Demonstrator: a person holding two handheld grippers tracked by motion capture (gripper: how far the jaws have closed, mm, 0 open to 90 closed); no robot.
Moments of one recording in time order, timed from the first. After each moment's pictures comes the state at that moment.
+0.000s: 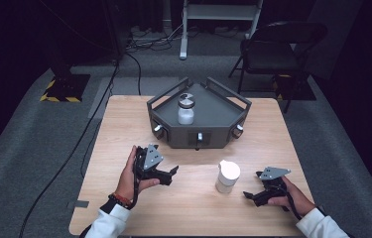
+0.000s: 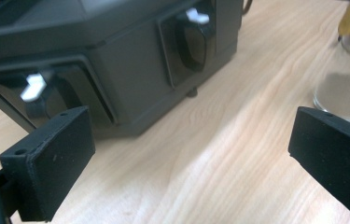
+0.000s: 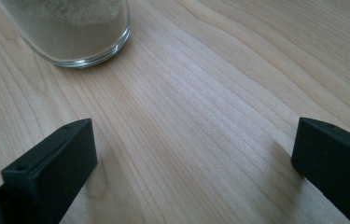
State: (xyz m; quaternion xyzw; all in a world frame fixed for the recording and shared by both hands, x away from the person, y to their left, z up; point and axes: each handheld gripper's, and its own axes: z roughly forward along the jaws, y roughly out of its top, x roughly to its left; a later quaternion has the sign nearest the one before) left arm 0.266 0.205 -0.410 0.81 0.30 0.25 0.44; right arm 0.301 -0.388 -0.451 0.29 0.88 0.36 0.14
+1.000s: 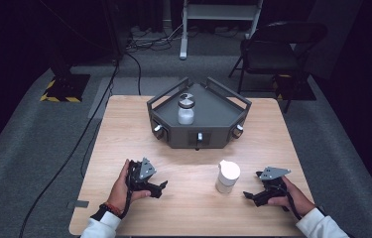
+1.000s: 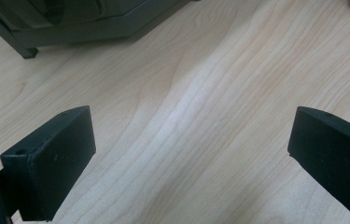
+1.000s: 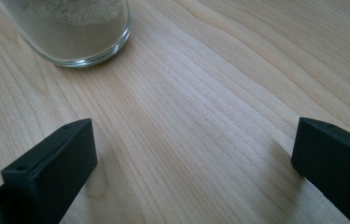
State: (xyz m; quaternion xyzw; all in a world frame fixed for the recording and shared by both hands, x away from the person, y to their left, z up) left arm 0.268 0.221 -0.436 0.84 0.33 0.21 0.37; right arm 0.301 -0.388 -0.451 0.29 0.88 0.36 0.13
